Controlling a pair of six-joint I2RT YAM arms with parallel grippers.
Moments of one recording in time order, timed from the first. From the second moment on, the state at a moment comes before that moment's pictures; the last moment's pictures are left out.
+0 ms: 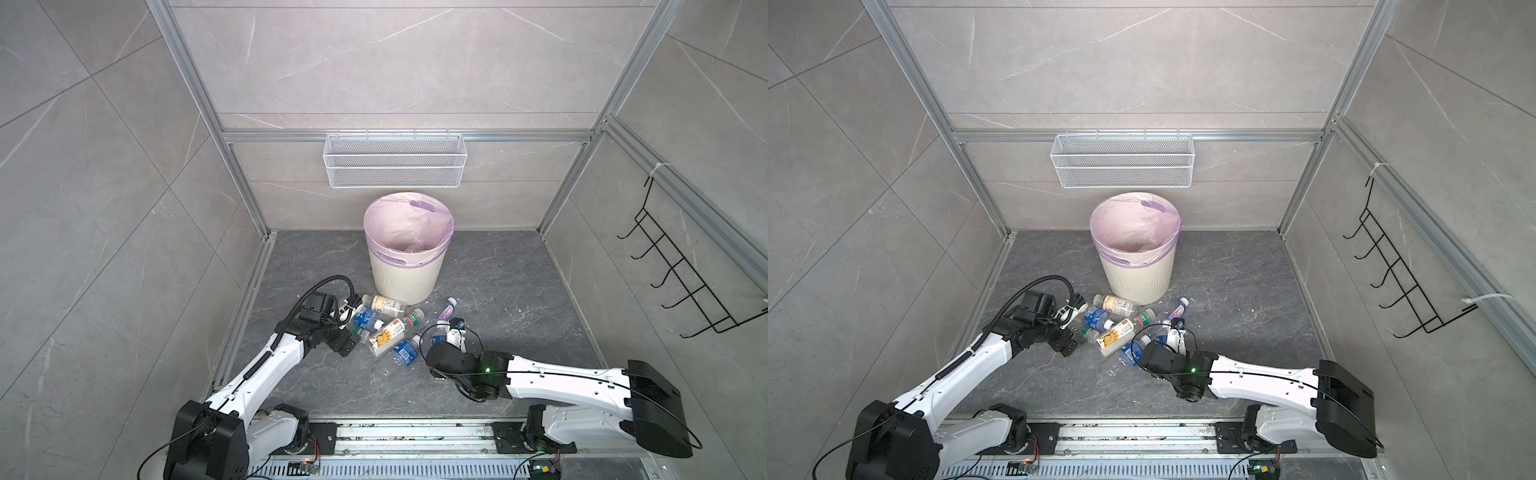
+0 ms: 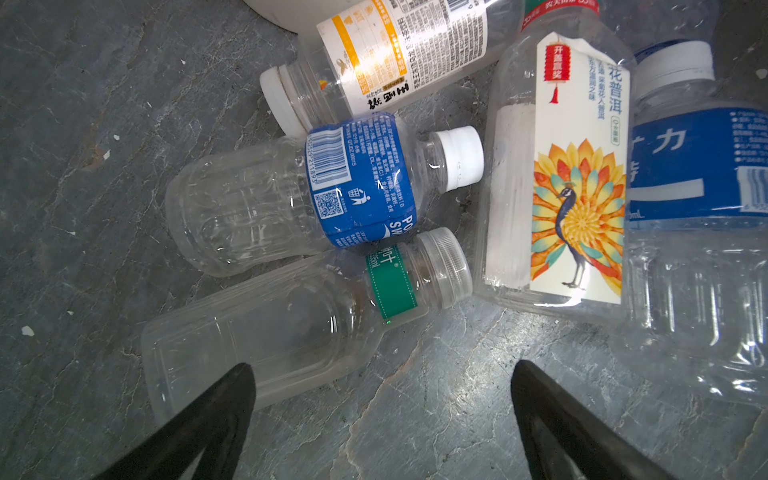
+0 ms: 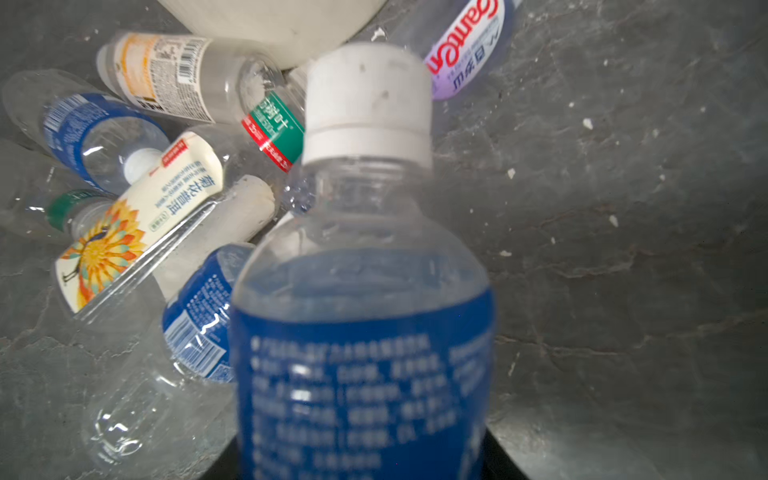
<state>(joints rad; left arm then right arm) -0.34 1.13 0.71 -0.58 0.19 0.42 1.16 1.23 0.72 -0.53 0.48 1.09</state>
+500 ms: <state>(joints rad) -0.33 1.07 0.68 -0.56 0.20 0.40 1.18 1.10 0.76 -0.52 0.59 0.83</state>
